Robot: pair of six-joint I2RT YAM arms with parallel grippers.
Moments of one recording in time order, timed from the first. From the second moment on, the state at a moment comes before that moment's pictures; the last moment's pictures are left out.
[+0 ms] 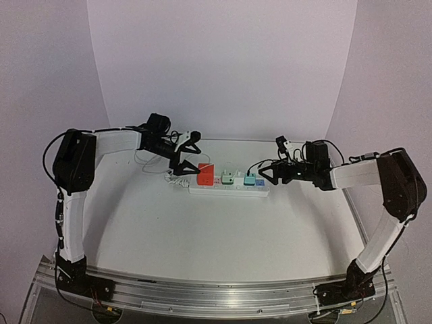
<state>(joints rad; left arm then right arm) -0.42 2.14 1.68 -0.35 0.90 0.82 0.30 1.72 0.90 0.35 -0.58 0.01</state>
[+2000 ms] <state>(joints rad) -0.50 2.42 1.99 -0.56 0.77 0.99 0.40 1.80 0.94 0.35 -0.46 0.16</state>
